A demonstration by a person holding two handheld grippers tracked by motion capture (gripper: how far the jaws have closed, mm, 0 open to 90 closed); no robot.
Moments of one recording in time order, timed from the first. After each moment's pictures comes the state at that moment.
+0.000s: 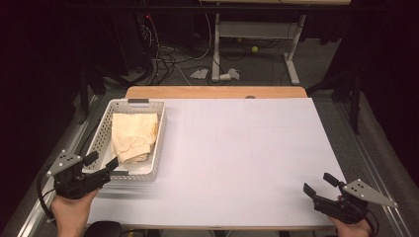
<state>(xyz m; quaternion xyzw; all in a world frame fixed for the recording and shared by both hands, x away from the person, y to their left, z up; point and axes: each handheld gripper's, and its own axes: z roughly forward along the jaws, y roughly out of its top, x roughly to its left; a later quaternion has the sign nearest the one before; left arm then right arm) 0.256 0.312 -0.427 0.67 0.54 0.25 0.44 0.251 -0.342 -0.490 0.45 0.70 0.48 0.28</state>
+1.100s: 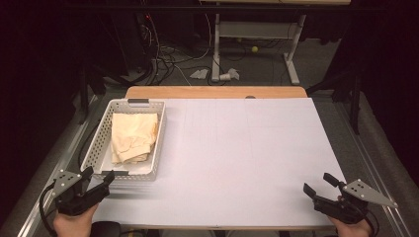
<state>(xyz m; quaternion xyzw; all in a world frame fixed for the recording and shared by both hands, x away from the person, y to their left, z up) 0.234 0.318 -0.471 0.65 0.56 0.29 0.43 0.250 -0.342 -0.490 0.45 0.70 0.48 0.28</state>
